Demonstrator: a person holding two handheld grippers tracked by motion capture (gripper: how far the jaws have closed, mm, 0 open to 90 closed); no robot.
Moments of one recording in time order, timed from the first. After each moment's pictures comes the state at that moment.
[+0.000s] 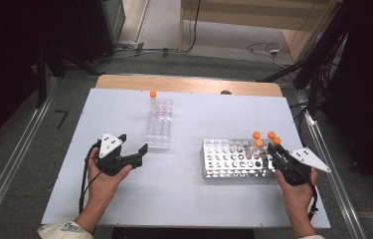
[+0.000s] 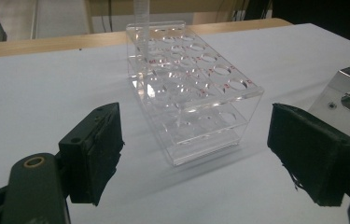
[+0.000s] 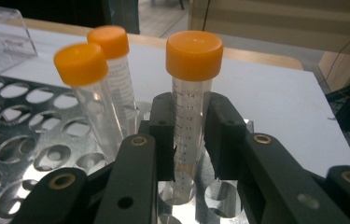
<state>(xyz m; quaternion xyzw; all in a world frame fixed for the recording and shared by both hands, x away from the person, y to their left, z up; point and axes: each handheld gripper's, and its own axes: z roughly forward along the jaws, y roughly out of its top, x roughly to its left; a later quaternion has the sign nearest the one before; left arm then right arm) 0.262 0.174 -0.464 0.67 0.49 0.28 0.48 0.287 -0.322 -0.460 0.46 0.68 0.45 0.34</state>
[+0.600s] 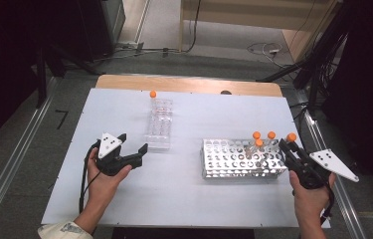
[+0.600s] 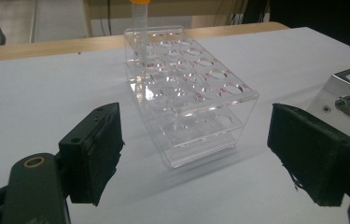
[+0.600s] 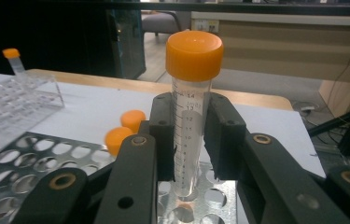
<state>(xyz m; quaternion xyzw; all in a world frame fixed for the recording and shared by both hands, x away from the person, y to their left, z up) 0.260 0.173 -0.461 0.67 0.49 0.28 0.49 0.258 -0.330 -0.415 0.45 0.64 0.51 0.35</state>
